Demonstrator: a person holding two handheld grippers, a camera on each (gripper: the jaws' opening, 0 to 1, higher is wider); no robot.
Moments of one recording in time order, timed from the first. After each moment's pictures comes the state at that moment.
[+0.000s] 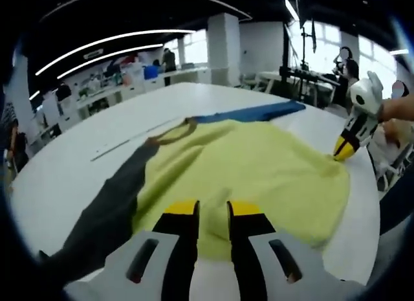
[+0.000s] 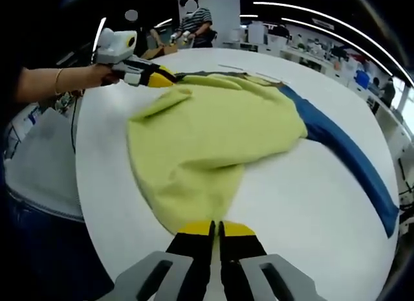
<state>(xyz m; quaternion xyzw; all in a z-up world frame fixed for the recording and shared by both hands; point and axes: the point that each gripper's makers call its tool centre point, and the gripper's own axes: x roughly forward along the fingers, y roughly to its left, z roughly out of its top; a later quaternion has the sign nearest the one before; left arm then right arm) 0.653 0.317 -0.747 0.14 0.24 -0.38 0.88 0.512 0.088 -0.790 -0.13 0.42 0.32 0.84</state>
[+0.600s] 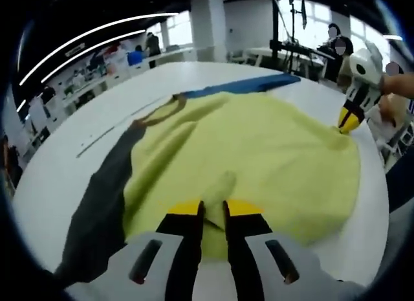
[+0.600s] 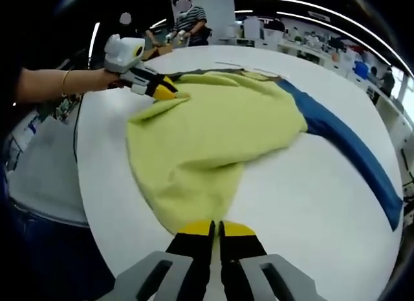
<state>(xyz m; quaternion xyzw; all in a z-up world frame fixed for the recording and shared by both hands) 0.661 0.312 -0.781 0.19 0.29 -0.41 0.84 0.512 0.088 -0.790 -0.11 0.44 0.32 0.83</state>
